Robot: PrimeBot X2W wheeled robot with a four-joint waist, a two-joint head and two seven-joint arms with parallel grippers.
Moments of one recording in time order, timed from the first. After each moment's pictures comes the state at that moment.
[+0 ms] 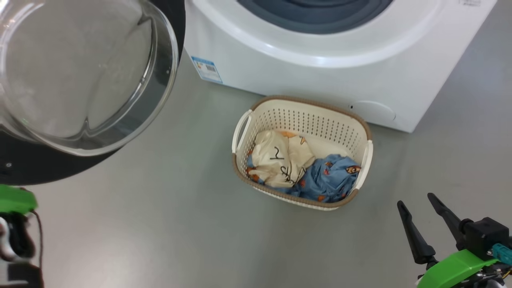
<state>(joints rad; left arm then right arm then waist) -0.55 0.17 0.39 0.62 -0.34 -0.09 -0.26 0.05 -0.22 -0.01 -0.10 0.22 0.13 0.02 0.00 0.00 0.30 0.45</state>
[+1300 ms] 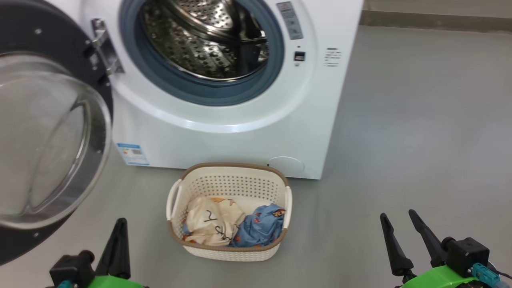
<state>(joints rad) -0.01 0.05 -0.02 0.14 -0.28 -0.09 -0.18 0.05 -0.07 -0.02 0.07 0.23 0.13 -0.14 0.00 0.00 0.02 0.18</state>
